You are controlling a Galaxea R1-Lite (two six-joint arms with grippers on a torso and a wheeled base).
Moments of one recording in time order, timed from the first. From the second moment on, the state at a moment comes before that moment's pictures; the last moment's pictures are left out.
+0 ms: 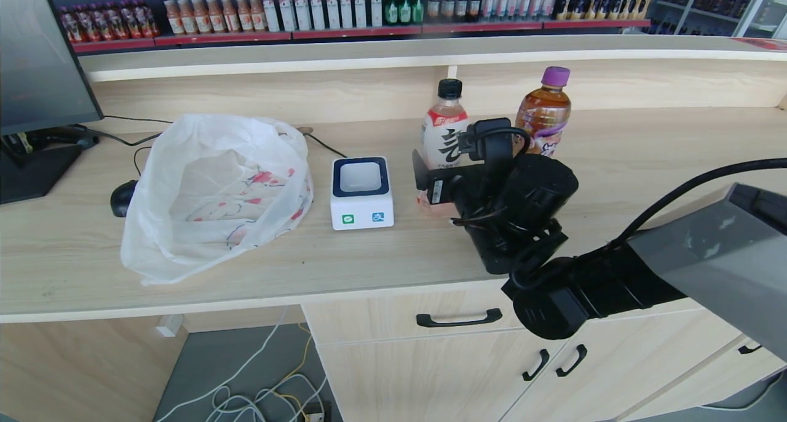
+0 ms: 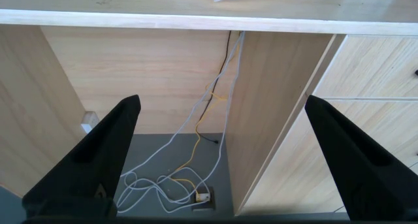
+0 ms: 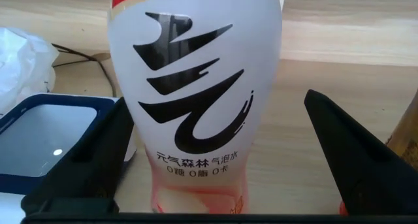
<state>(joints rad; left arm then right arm) 0.00 0.00 0.00 0.00 0.00 0.01 0.65 2.16 -1.21 -1.31 -0.42 -0.20</state>
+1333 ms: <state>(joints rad) 0.00 0.00 0.00 0.00 0.00 0.01 0.62 2.23 -1.31 -1.29 -0.42 -0.22</state>
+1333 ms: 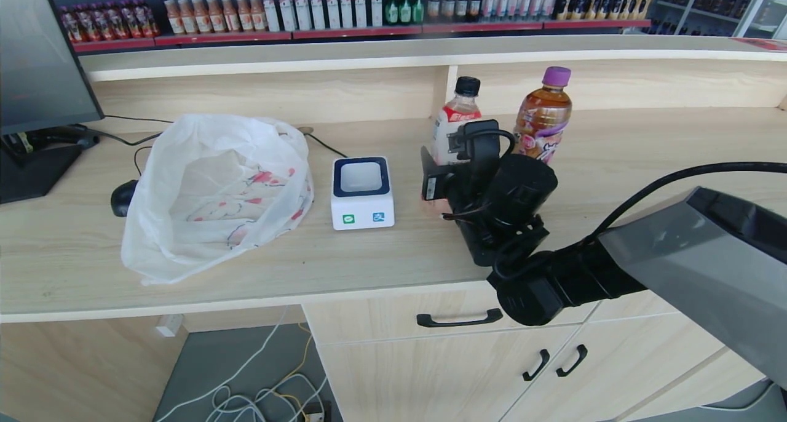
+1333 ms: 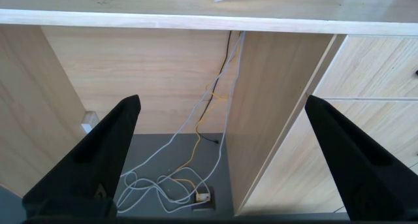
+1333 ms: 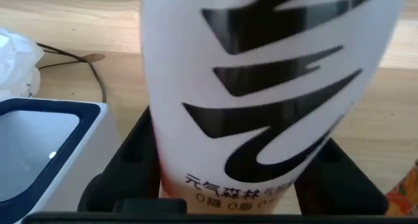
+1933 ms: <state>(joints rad) 0.00 0.00 0.00 0.00 0.00 0.01 0.62 2.20 -1.31 -1.29 -0.42 -0.22</state>
